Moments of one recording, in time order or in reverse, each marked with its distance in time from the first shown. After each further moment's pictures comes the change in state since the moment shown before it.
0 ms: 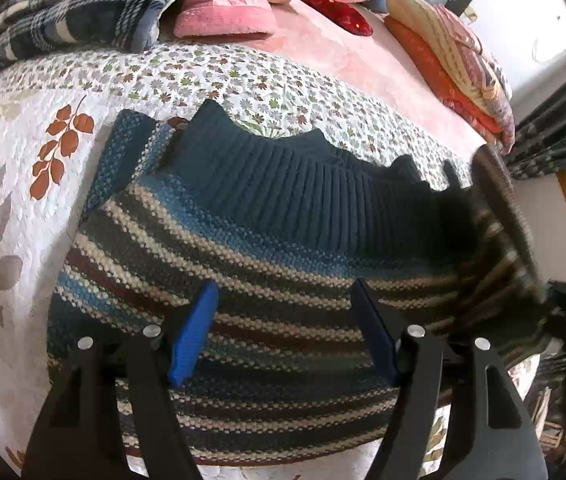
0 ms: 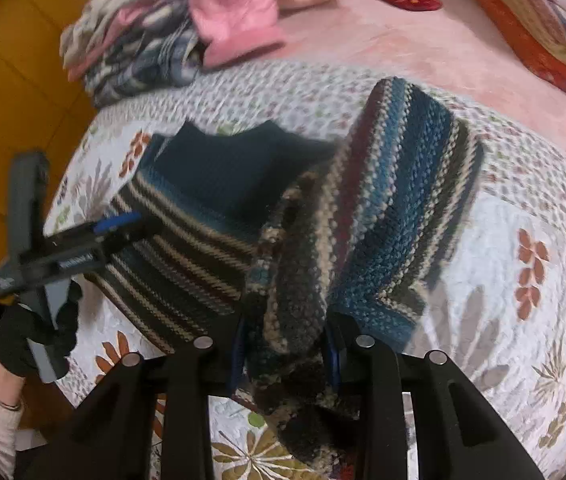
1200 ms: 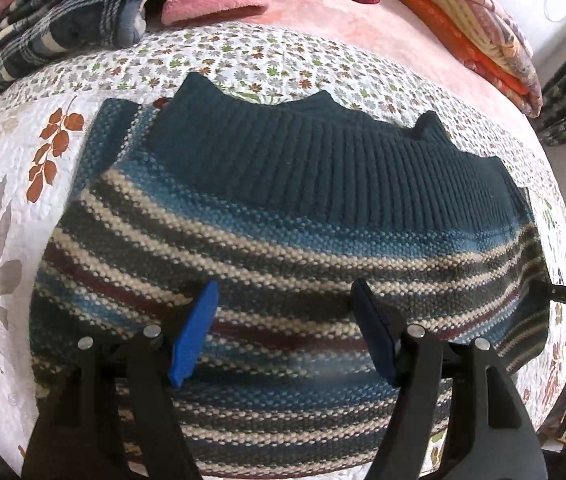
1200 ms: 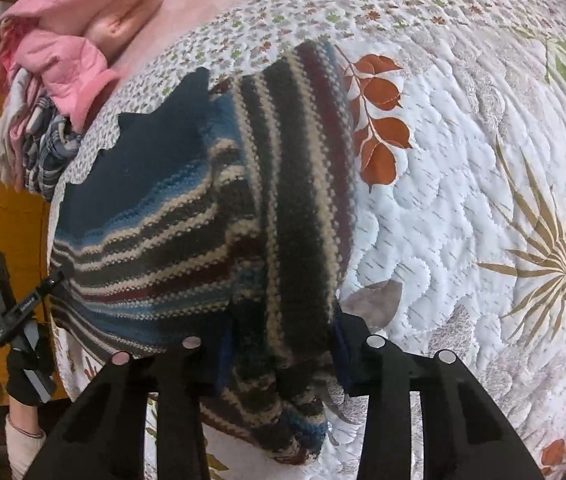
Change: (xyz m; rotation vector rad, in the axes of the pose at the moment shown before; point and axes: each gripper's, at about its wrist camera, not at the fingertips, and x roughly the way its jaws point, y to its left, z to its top) left arm 0.036 -0.022 -0.010 0.099 0.070 0.174; right arm 0.021 -0.219 -0.109 0.464 0.019 0.112
